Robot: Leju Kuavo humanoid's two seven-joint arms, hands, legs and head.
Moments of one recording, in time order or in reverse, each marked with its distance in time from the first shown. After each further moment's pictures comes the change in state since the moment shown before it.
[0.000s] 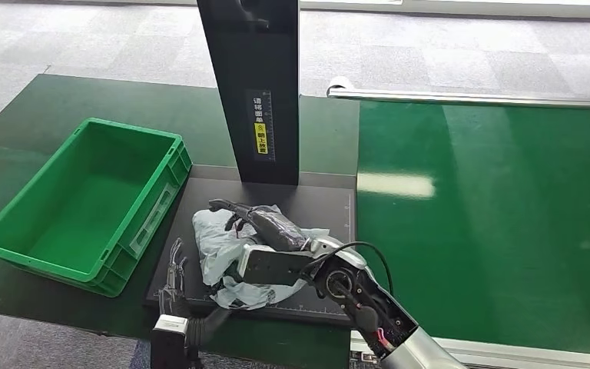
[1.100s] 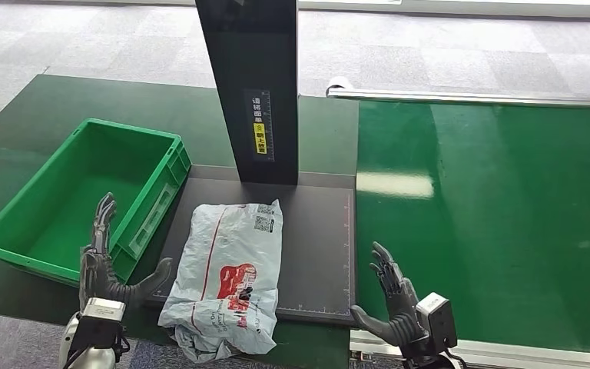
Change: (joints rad) left arm -0.008 0.041 0.419 -0.341 -0.408 -0.409 0.044; right arm 0.626 -0.083 -0.633 -0.261 -0.290 0.083 -0.113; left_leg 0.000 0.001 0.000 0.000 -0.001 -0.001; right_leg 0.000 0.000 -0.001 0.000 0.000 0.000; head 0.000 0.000
